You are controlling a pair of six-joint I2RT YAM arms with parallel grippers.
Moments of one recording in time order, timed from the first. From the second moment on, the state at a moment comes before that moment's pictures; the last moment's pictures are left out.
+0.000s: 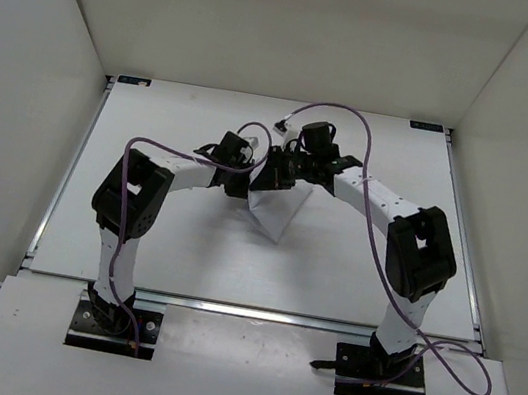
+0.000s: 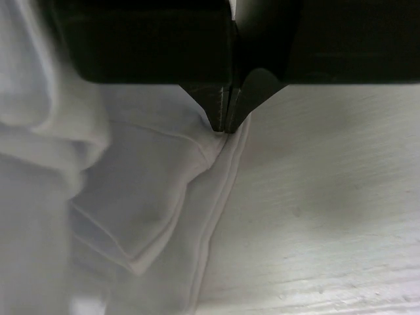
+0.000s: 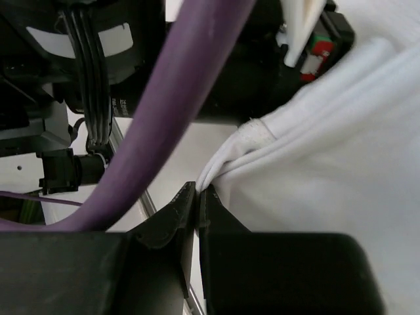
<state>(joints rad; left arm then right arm) -0.48 1.99 1.24 -0.18 0.20 -0.46 0.53 1.85 1.40 -0.23 -0.75 0.38</state>
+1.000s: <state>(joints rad) -0.63 1.92 1.03 0.00 0.44 -0.68 0.47 1.66 1.09 -0.36 -0.60 0.25</state>
